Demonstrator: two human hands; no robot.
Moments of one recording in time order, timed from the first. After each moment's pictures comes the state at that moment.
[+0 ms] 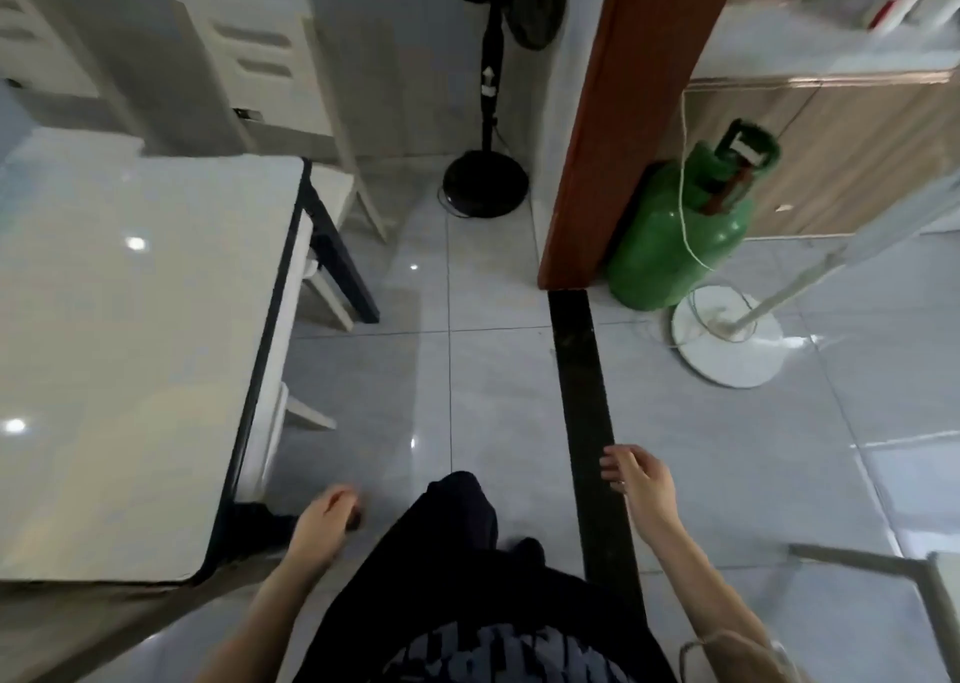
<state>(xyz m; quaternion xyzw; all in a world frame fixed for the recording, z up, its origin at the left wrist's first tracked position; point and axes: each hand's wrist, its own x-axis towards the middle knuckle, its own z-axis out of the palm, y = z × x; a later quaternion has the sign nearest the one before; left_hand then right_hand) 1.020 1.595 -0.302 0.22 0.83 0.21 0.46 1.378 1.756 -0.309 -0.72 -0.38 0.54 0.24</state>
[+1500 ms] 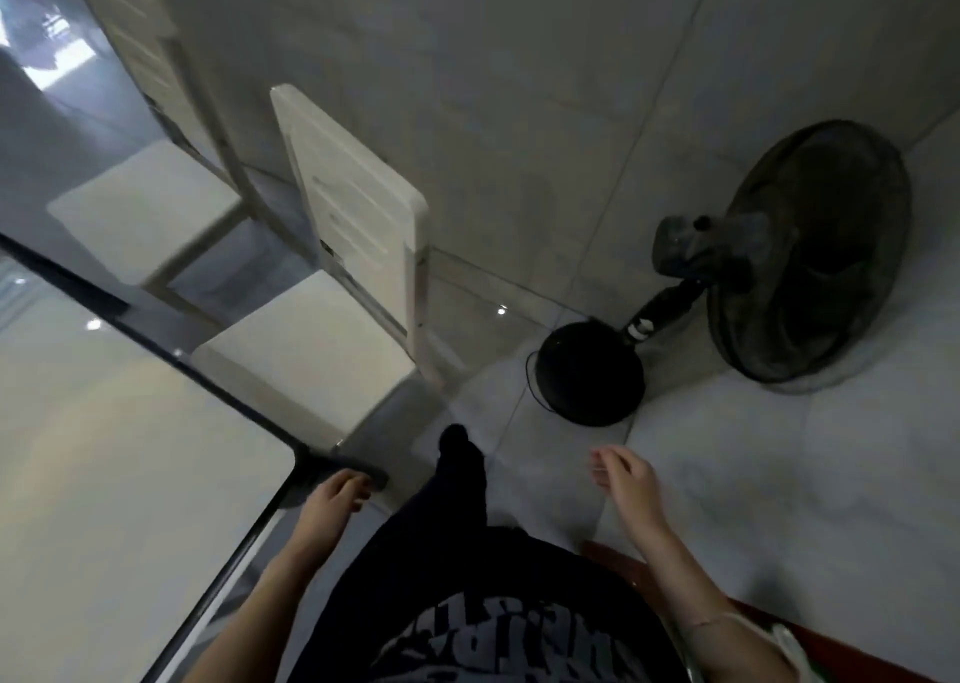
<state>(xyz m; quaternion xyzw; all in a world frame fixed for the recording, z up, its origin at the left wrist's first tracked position) 0.735 2.223 -0.306 0.03 0.83 0.39 0.40 0.962 2.515 -0.311 -0.56 -0.57 0.59 0.08</state>
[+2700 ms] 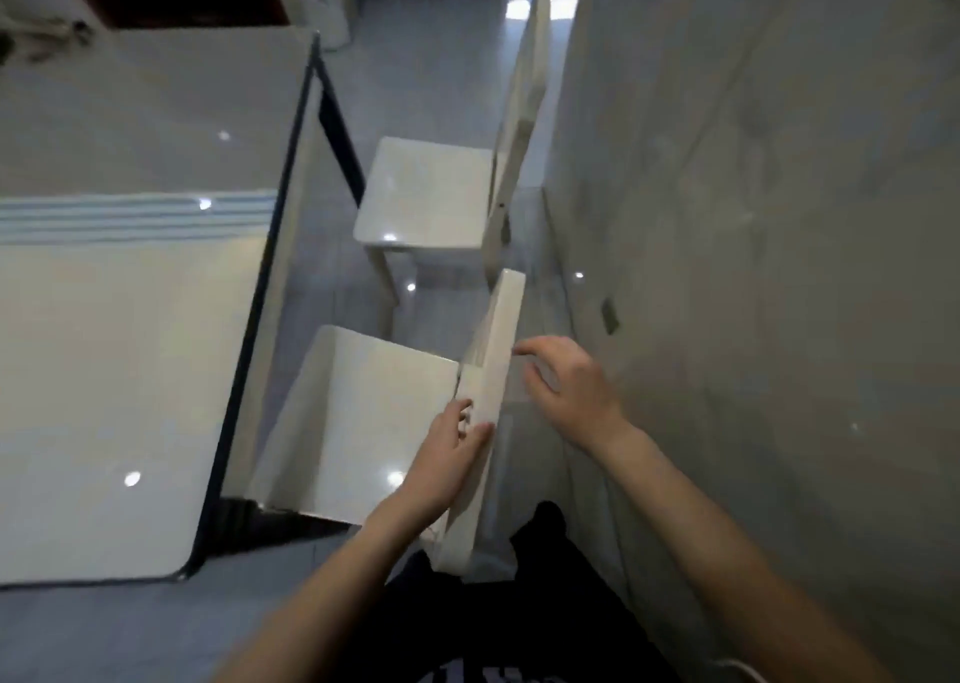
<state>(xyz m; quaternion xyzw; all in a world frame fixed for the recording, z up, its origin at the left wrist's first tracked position) 0.419 2.531 -0.237 -0.21 0.79 0.55 0.16 0.311 2.692 -0.199 0.28 -0.87 0.40 -0.02</state>
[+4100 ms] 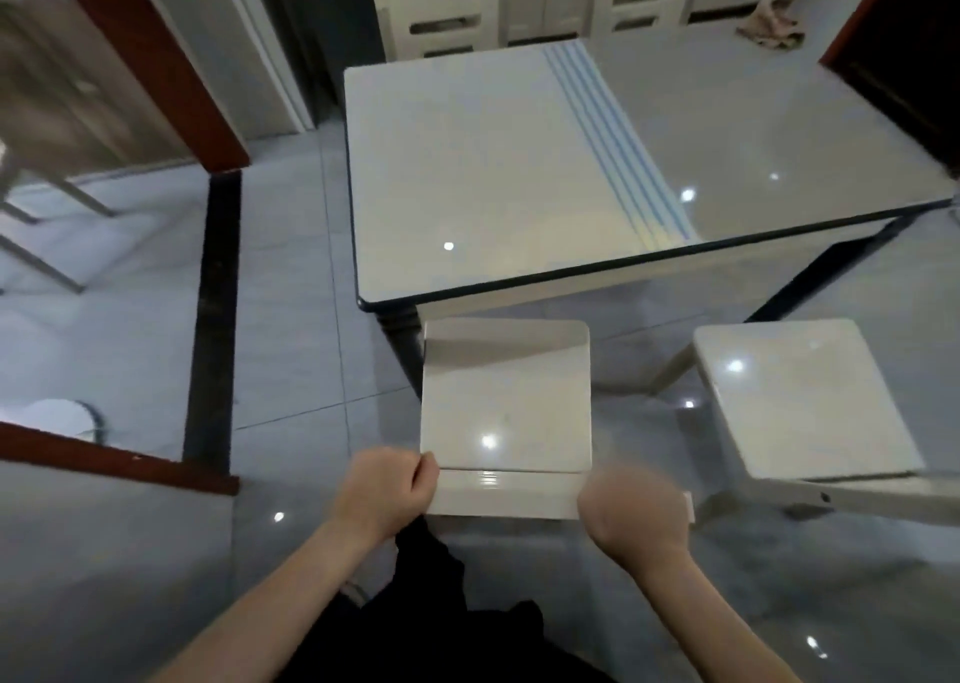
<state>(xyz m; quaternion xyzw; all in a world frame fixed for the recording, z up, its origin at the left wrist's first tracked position) 0.438 2.592 -0.223 -0.69 0.70 0.15 -0.06 0.152 2.585 -0.240 0.79 -0.60 0.11 0.03</state>
